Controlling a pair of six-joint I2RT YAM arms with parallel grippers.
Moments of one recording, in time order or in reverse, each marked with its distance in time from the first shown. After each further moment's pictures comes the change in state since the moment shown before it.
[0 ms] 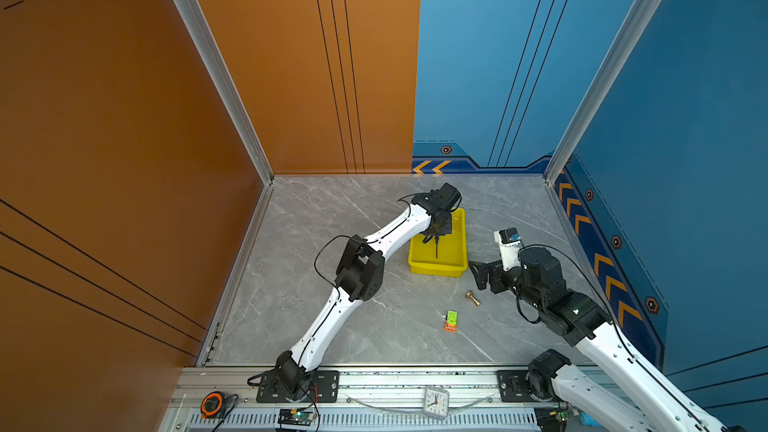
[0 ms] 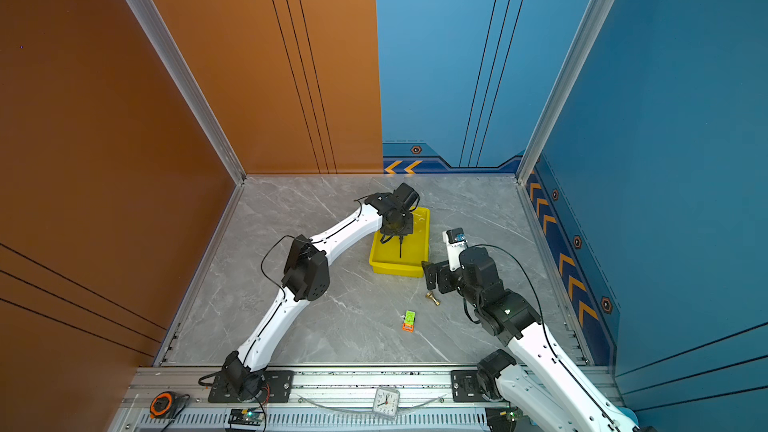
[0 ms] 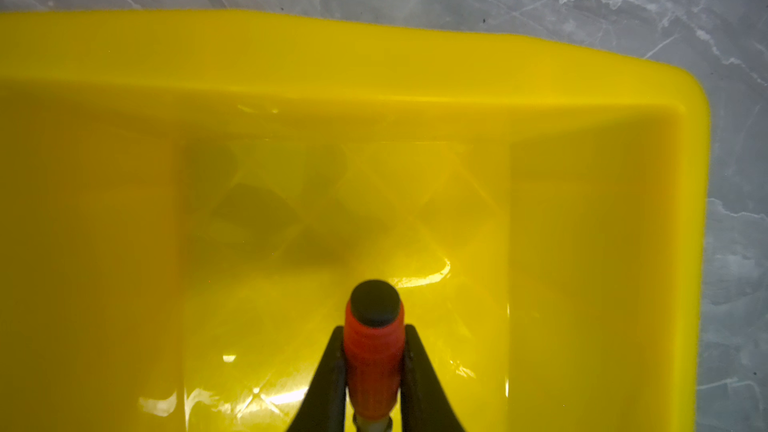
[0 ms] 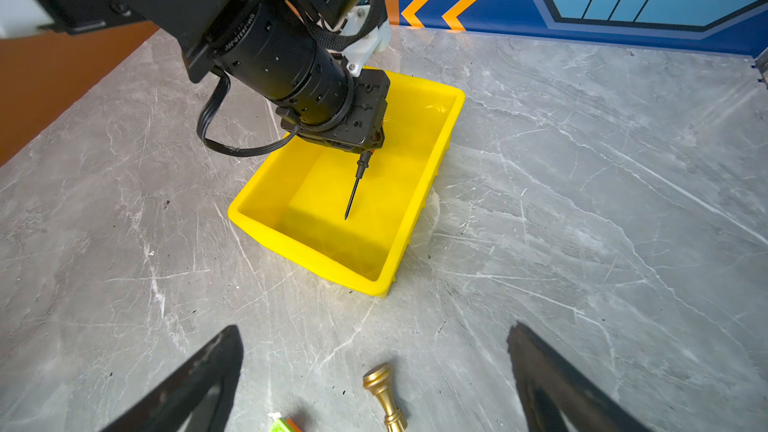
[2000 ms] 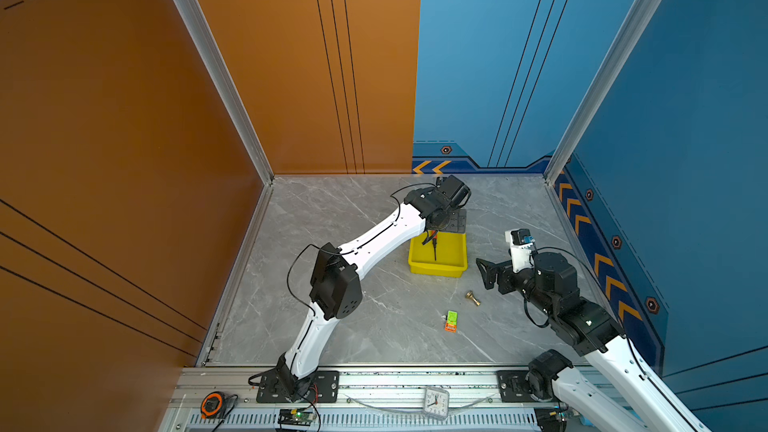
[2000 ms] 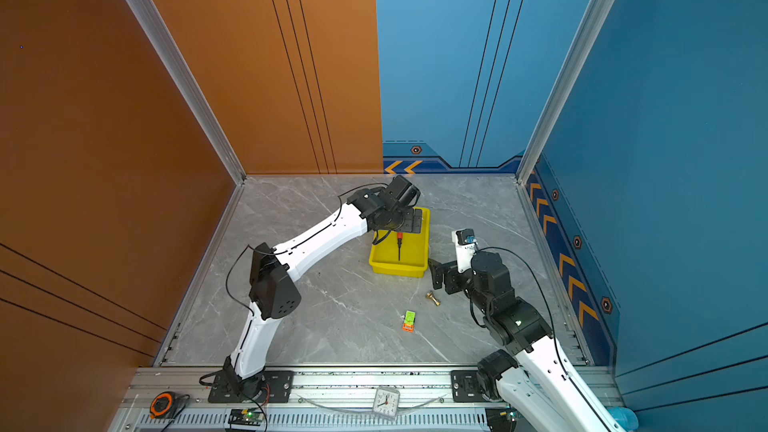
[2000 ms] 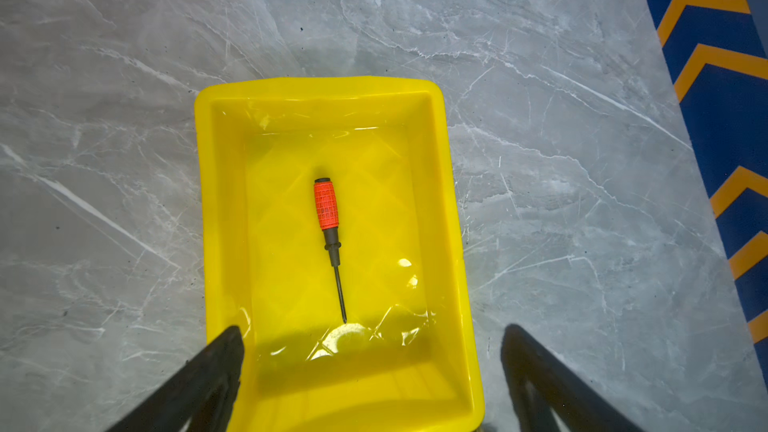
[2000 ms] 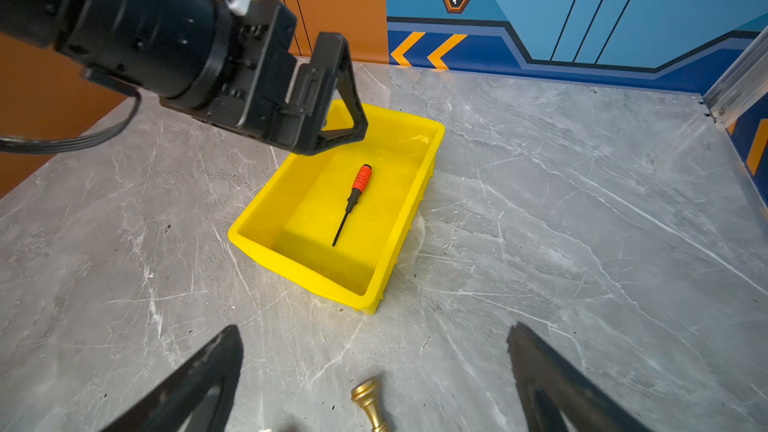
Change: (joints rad) left arm -0.094 -0.420 -0.289 0.008 -0.101 0.028; right arm -0.033 -0.110 -0.008 0.002 0.002 -0.021
